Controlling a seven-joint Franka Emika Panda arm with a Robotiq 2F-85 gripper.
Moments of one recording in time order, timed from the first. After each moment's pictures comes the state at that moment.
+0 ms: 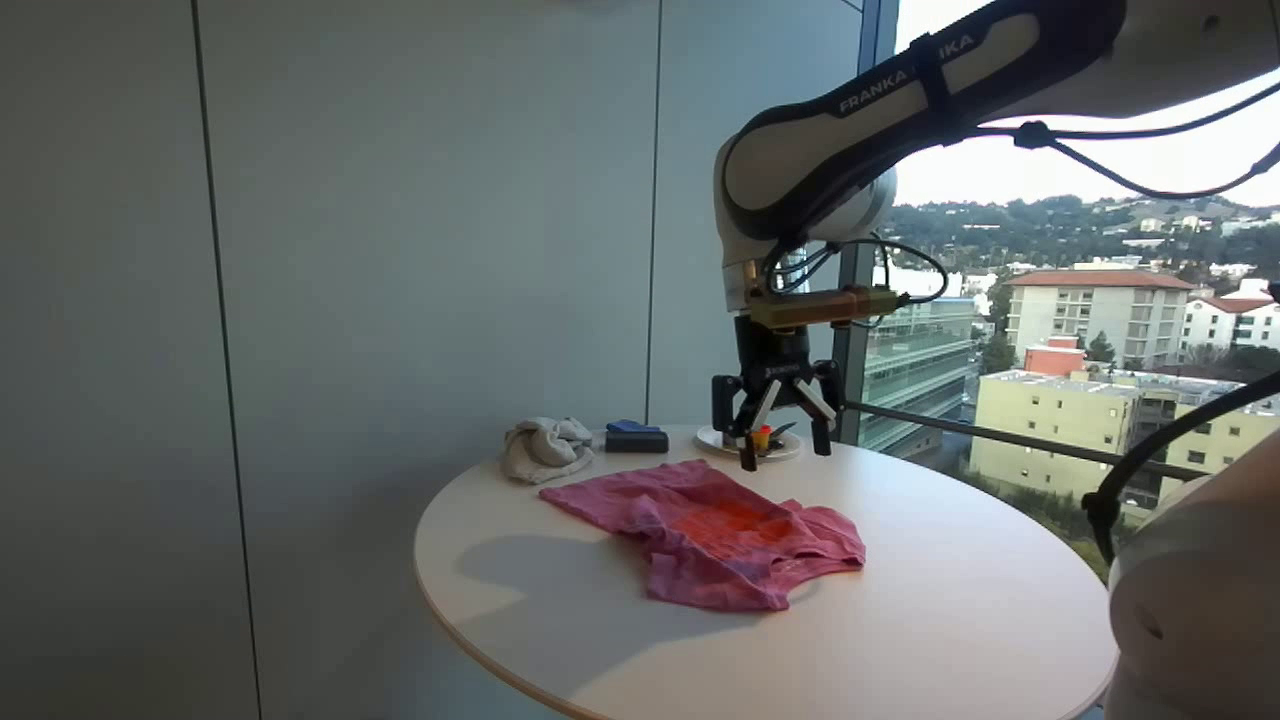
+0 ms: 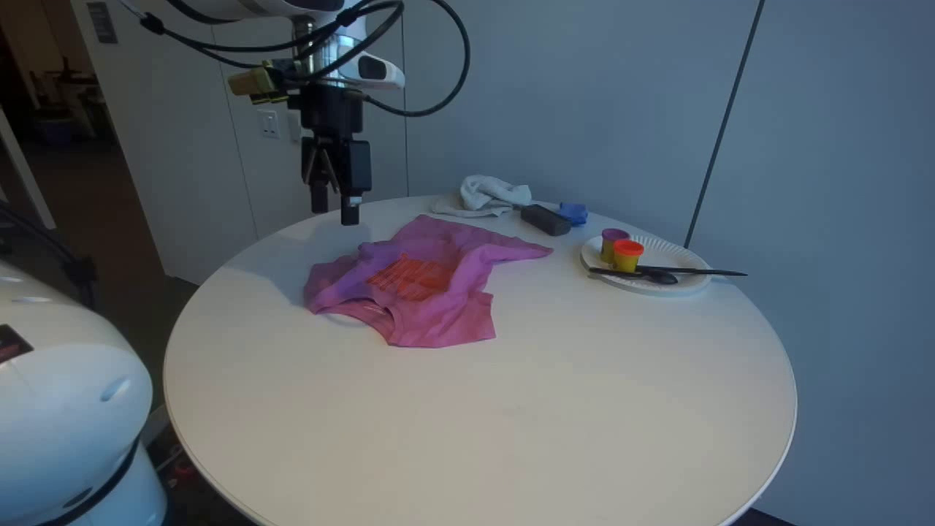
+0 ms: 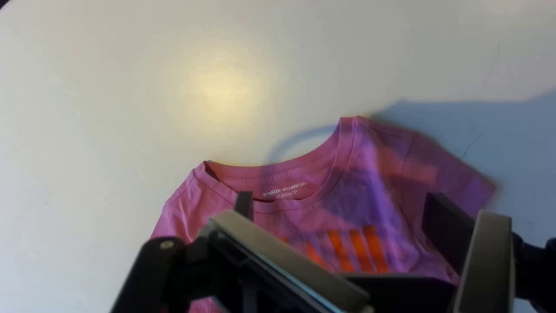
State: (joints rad) arm -0.08 -0.56 0.08 -2.46 -0.03 1.72 0.42
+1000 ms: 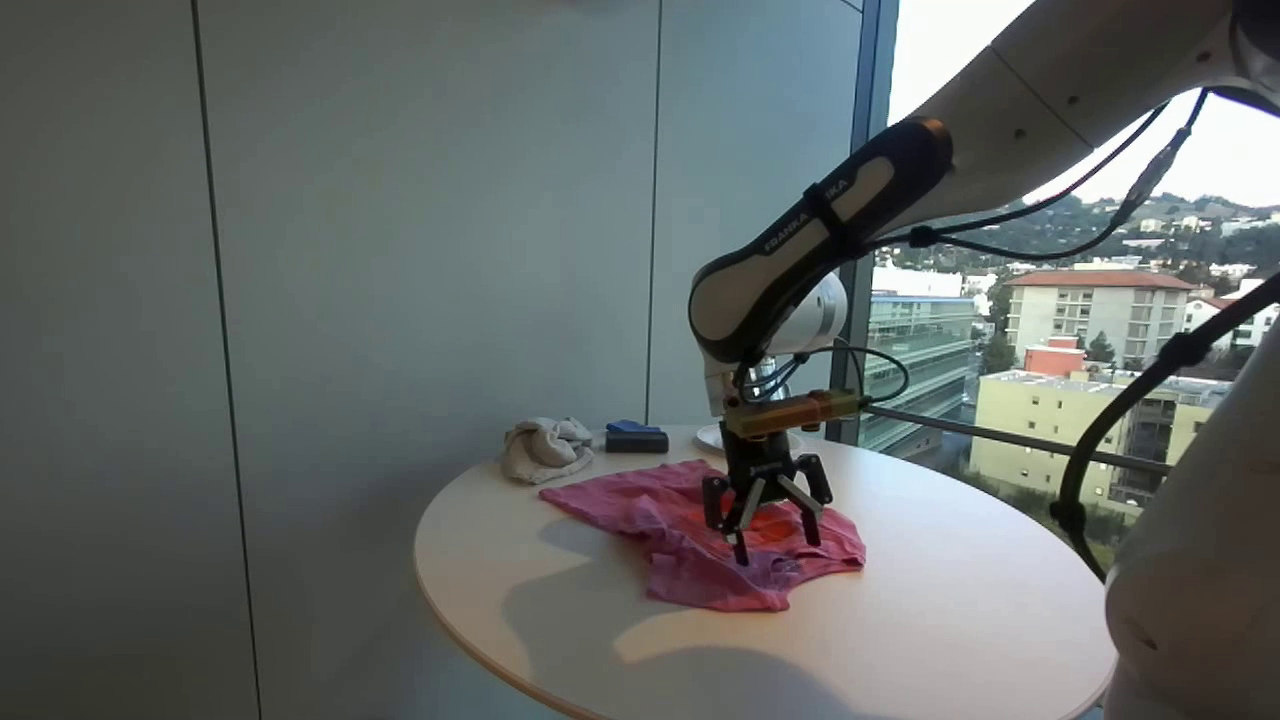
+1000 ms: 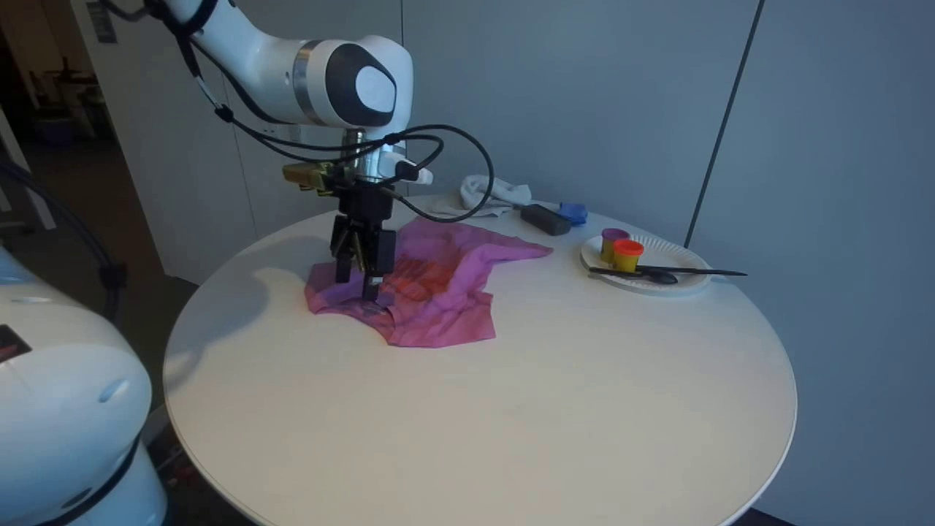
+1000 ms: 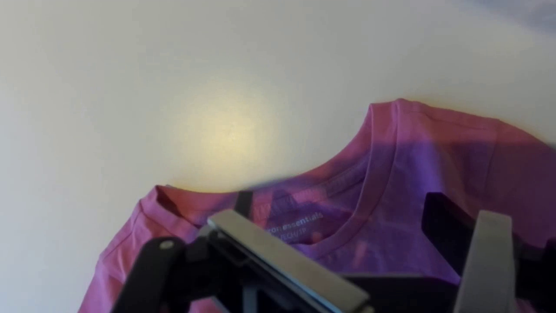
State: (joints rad) arm -0.09 -0.27 0.04 -2.52 -0.03 1.92 0.44
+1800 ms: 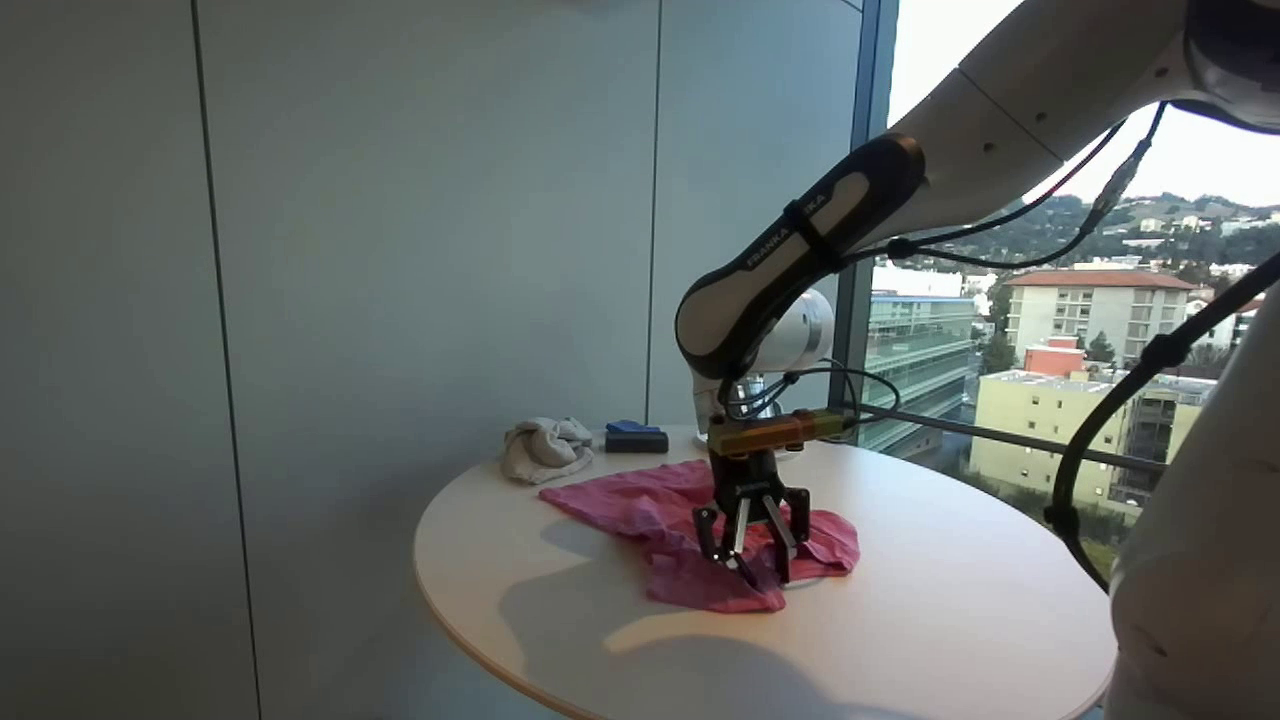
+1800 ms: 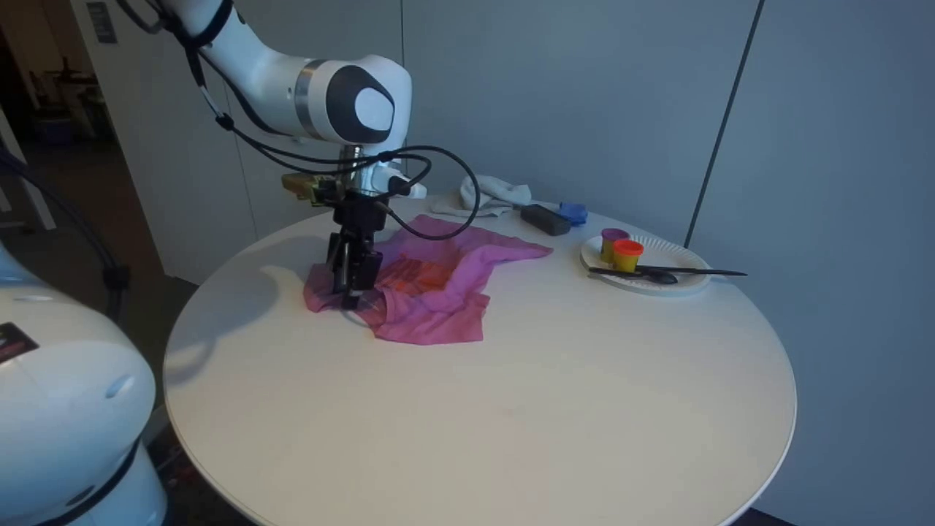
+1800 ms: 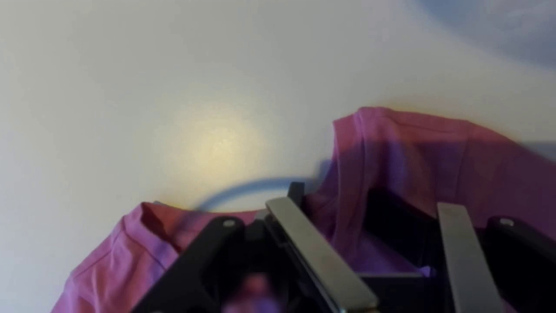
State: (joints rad) arm -0.07 -0.22 0.04 -2.52 0.02 1.96 0.48
